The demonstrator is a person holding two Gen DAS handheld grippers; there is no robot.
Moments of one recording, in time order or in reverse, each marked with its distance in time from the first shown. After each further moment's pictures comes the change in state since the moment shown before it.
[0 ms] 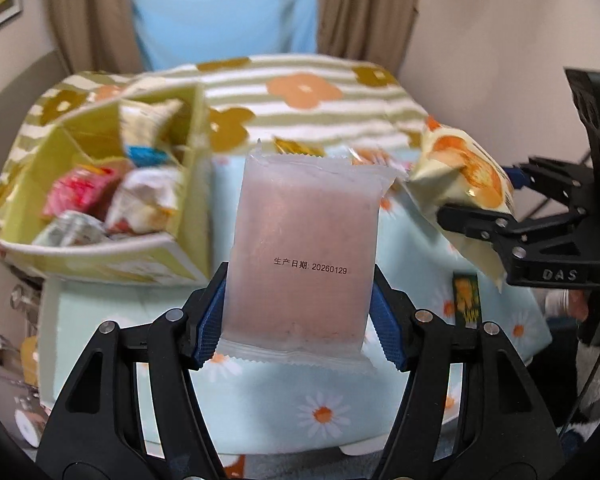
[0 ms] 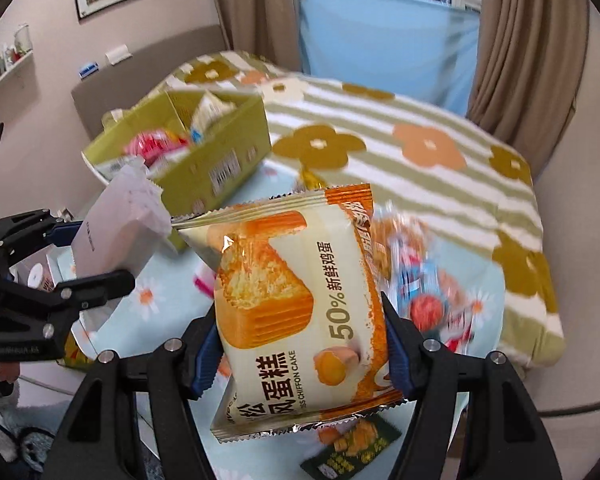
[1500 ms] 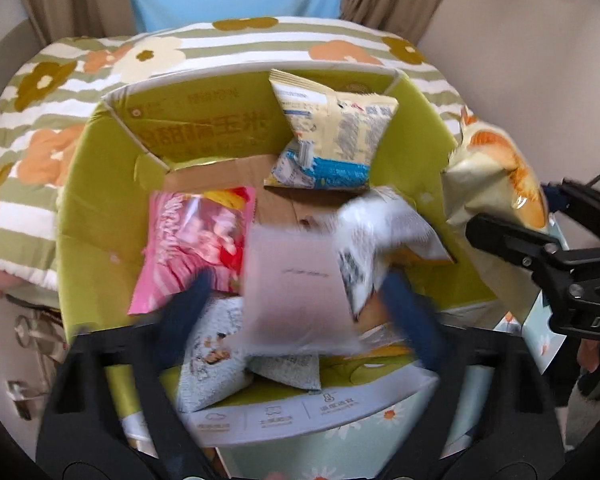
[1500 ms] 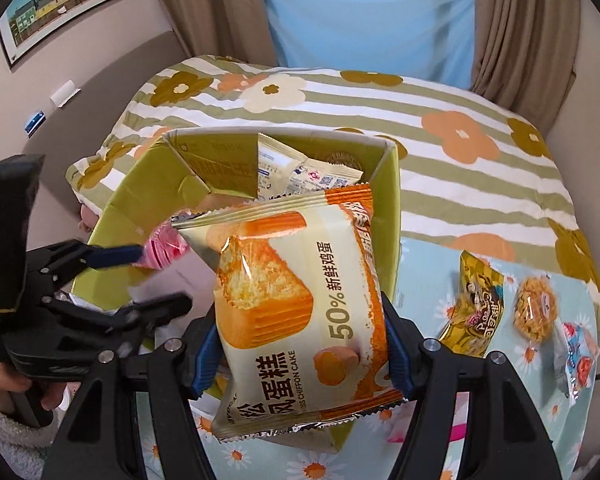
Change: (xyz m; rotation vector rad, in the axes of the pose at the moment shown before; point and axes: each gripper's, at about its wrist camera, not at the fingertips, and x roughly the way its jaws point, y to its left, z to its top) left arm 0.086 0.281 0.083 0.047 0.187 -0.126; right arm 0.137 0.157 0.166 0.256 0.080 -0.055
